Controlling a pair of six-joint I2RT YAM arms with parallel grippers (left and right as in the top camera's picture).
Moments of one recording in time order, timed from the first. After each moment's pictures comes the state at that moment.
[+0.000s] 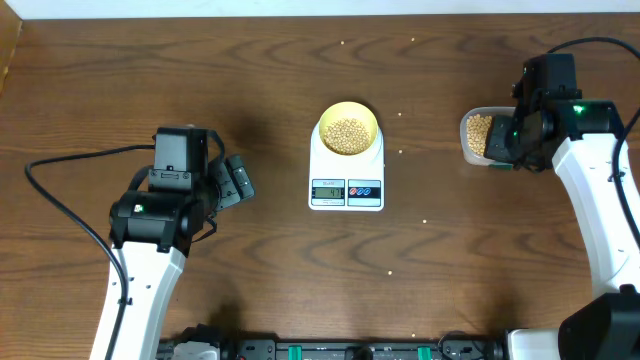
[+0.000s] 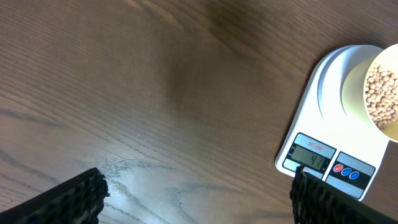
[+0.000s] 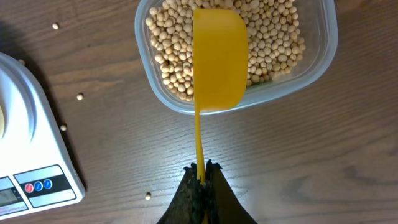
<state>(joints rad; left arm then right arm) -0.11 1.14 1.07 -1.00 -0.06 -0.49 0.02 1.57 1.37 -1.05 0.02 0.28</state>
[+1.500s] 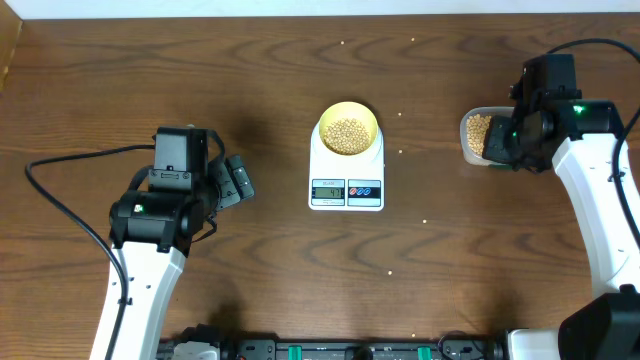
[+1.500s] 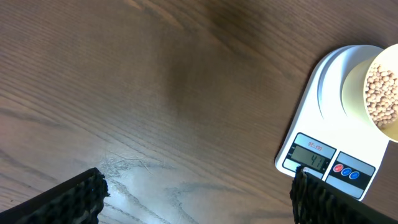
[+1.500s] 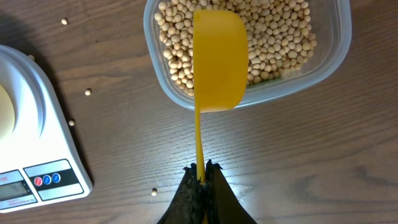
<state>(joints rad) -0.11 1.14 1.07 -0.99 -0.06 -0.49 0.02 1.57 1.37 -1.06 -0.01 0.28</state>
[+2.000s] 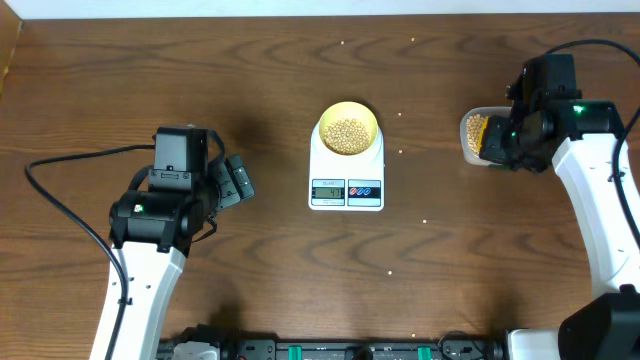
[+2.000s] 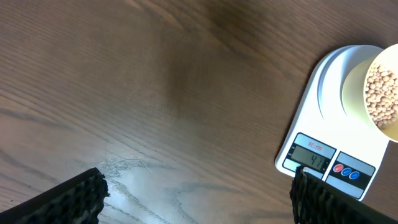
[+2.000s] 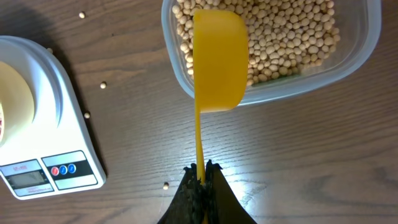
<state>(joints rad) -0.11 1.14 1.07 -0.99 -0.06 -0.49 0.02 1.57 1.37 -1.06 -0.07 0.28</state>
